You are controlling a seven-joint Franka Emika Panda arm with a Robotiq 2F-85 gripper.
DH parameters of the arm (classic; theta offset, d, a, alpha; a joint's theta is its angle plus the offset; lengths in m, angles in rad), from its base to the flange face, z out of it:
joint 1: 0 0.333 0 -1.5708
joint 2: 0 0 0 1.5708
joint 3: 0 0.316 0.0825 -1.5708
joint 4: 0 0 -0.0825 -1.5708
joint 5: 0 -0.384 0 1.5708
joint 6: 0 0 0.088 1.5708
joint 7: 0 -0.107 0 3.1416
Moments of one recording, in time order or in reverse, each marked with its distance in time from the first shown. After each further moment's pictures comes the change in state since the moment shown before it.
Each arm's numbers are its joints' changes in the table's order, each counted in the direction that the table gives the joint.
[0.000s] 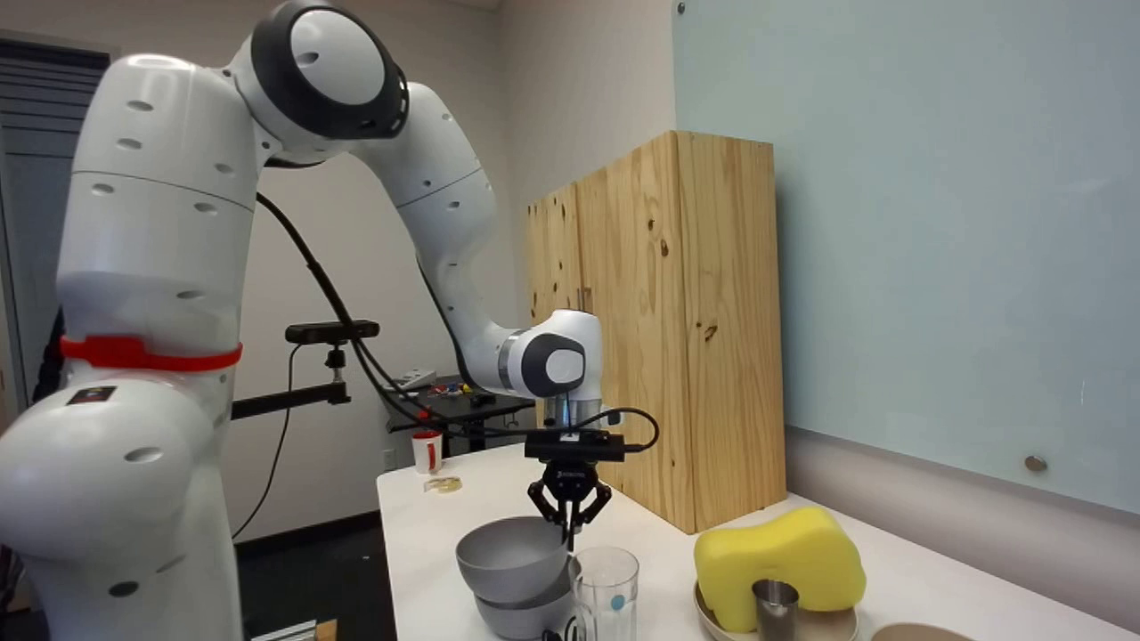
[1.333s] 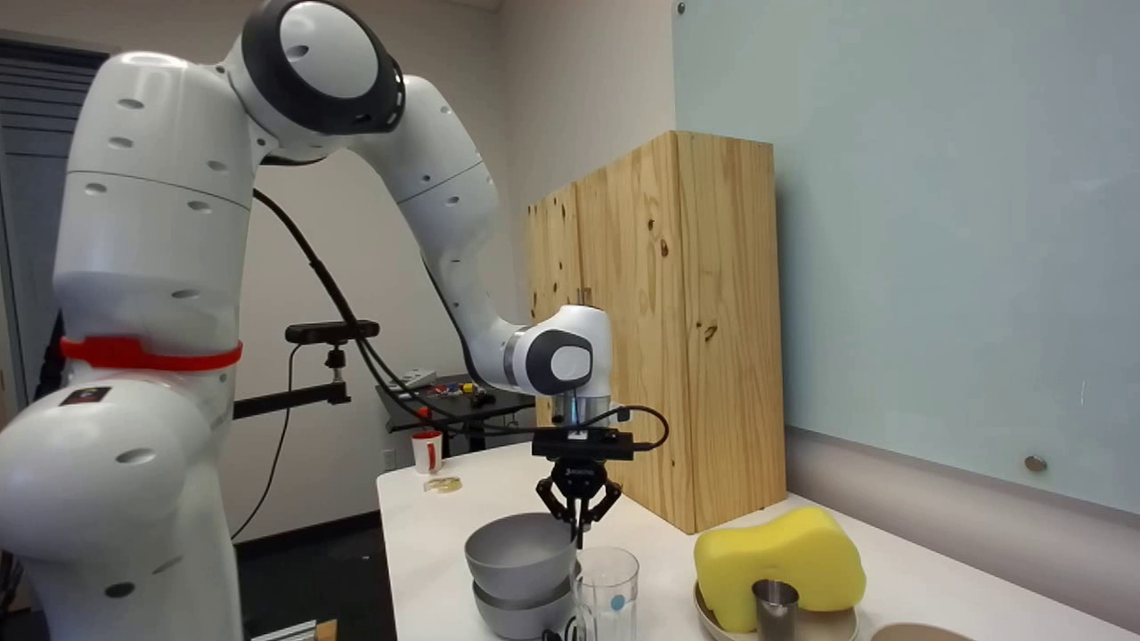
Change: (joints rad) arm -0.028 -0.012 -0.006 -0.003 -0.021 -0.004 0.022
